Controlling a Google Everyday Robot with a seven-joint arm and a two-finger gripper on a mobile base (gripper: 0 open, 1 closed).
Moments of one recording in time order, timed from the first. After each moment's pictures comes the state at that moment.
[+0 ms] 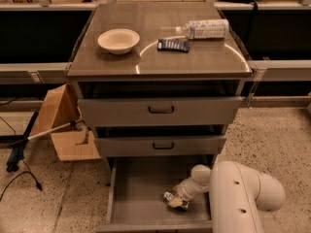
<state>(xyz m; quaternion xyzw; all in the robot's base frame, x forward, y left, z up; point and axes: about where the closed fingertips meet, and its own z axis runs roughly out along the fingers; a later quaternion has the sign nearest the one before) 0.538 -0.100 0.107 -0.53 0.80 0.26 0.12</state>
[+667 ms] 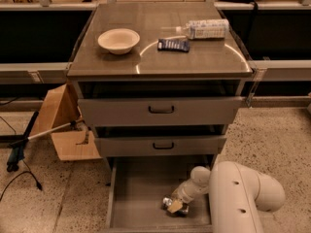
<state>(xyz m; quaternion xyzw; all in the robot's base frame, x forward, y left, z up) 0.538 -0.100 0.107 -0.53 0.80 0.26 0.12</state>
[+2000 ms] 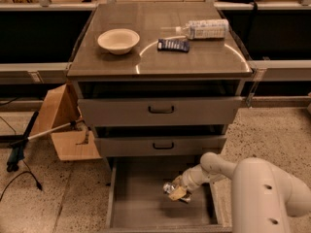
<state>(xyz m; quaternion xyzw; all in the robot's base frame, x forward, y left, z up) 0.563 -0.097 0.214 -0.53 0.77 0.31 0.18</state>
